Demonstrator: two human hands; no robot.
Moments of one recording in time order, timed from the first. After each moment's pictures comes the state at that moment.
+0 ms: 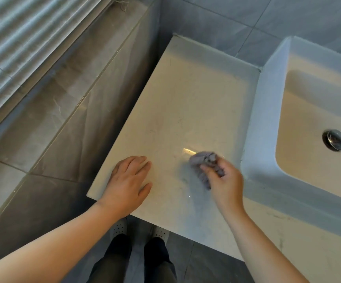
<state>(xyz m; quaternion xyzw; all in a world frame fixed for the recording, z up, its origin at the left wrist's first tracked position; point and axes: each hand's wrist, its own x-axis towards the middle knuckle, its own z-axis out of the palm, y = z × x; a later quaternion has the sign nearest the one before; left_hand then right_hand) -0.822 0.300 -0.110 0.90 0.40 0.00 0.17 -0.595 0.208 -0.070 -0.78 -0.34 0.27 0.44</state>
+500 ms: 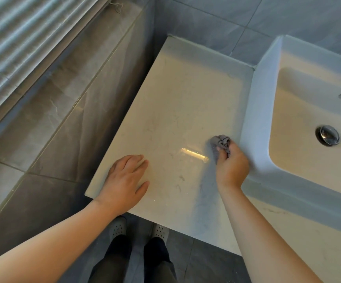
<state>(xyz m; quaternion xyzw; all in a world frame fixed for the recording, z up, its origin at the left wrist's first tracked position) -0.822 0.301 -0.108 0.91 0.39 -0.01 0.16 -0.556 0.234 -0.104 -0.90 -0.28 0.07 0.33</state>
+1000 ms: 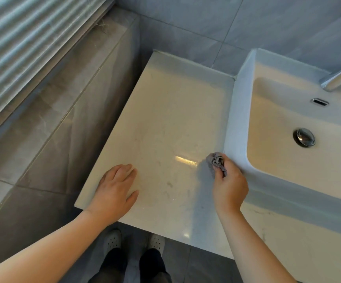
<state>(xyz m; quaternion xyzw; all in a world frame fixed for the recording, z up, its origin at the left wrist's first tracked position) -0.819 0.297 -0.106 0.90 0.40 -0.05 0.16 -0.556 0.186 -0.080 -0.90 -0.29 0.06 0.33</state>
